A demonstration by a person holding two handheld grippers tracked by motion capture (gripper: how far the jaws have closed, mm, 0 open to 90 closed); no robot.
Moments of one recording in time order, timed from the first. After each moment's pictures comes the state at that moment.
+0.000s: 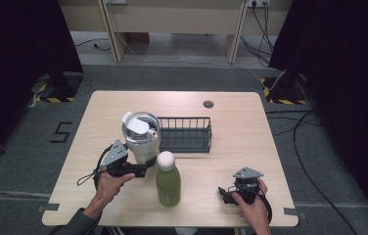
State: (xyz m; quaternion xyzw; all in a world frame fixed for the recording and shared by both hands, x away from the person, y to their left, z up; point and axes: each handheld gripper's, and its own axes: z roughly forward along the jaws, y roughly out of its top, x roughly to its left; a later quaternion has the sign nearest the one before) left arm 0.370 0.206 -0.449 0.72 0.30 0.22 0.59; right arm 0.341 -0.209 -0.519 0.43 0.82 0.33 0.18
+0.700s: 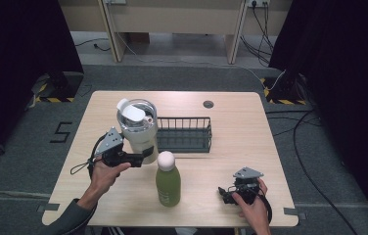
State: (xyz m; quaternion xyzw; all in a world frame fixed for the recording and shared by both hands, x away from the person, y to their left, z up) left arm 0.384 0.213 -0.412 0.72 0.30 0.22 0.59; right arm 0.341 -0.209 -0.519 0.43 0.82 0.33 0.18
